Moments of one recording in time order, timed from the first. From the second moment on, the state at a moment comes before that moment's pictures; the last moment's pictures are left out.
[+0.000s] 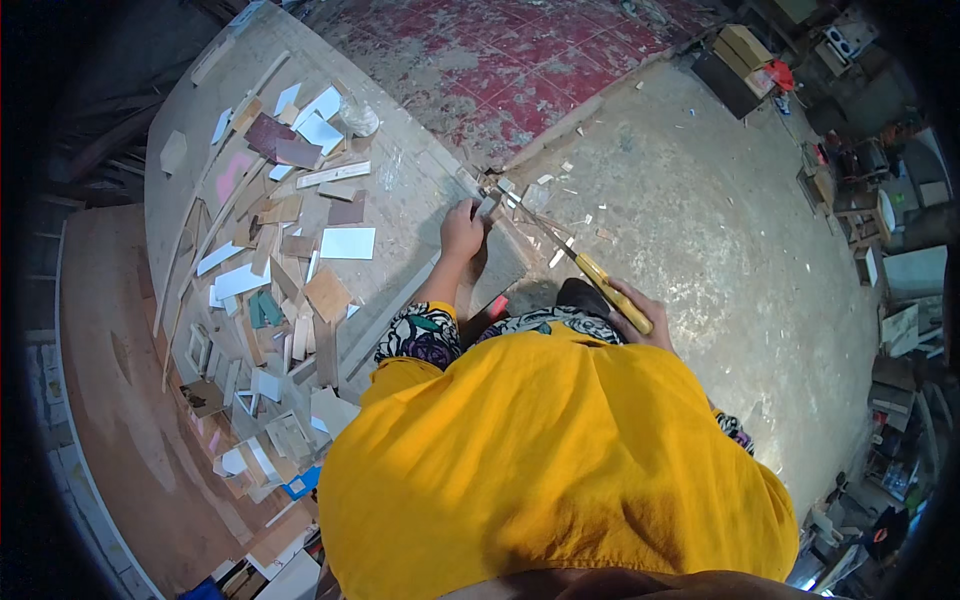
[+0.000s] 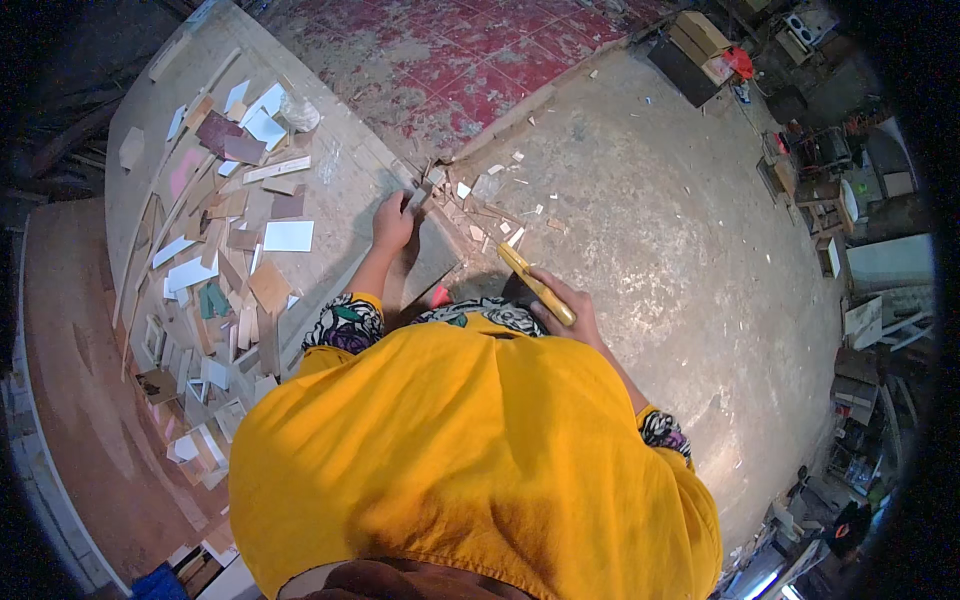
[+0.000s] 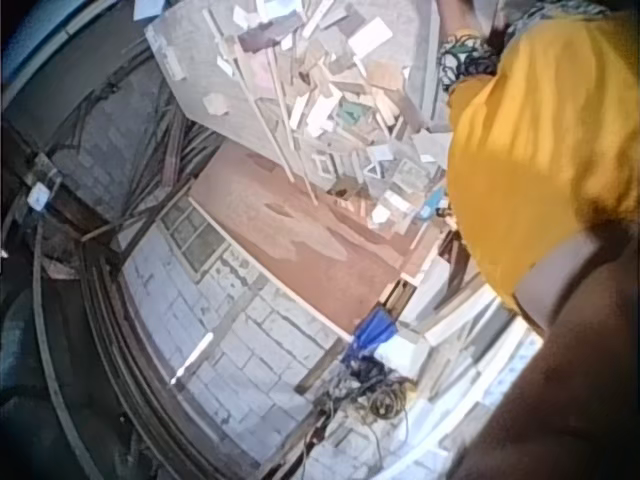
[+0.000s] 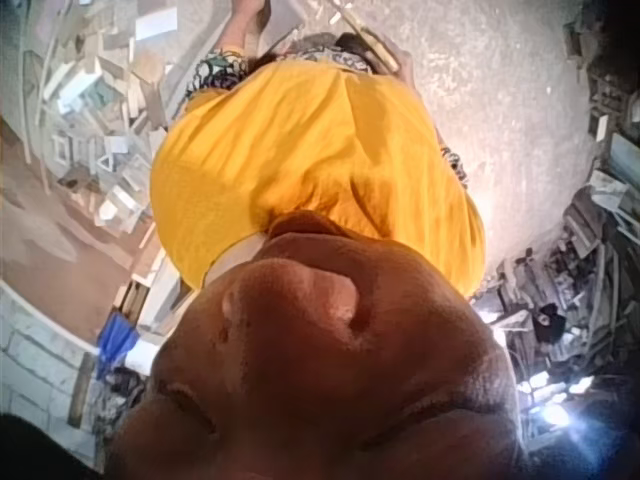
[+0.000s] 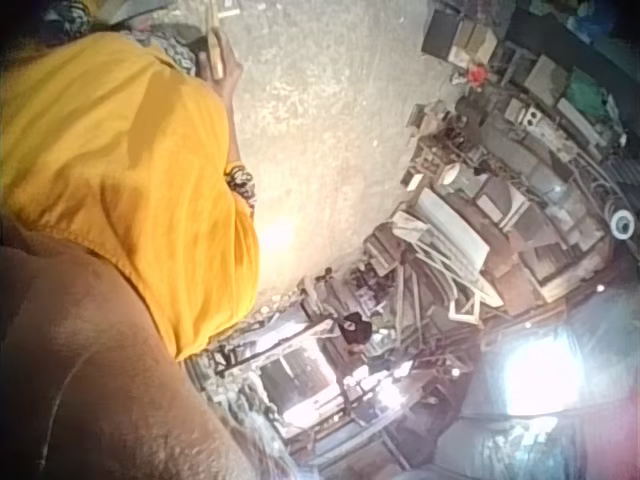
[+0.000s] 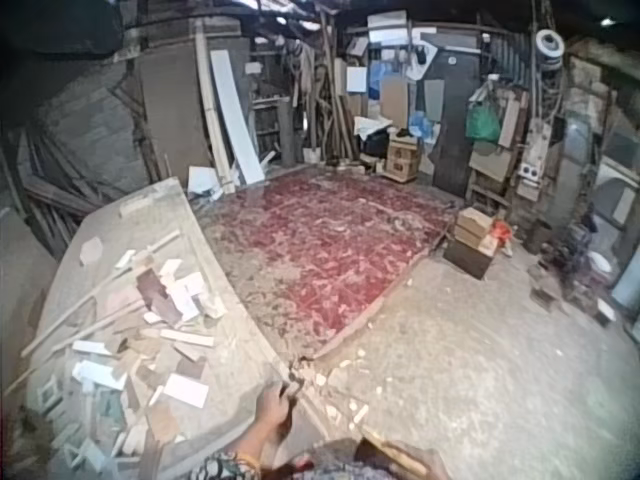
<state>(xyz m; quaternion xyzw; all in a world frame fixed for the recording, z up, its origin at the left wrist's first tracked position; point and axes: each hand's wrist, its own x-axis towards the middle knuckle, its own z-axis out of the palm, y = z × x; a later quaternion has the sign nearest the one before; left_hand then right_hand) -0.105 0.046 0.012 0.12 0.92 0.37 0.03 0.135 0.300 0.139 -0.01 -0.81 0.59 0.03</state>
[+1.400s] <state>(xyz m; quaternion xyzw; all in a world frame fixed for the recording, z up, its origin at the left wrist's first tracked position) -0.066 0.033 0.030 0.05 0.95 0.27 -0.12 0.048 0.362 0.149 0.08 -0.77 0.63 -0.07</state>
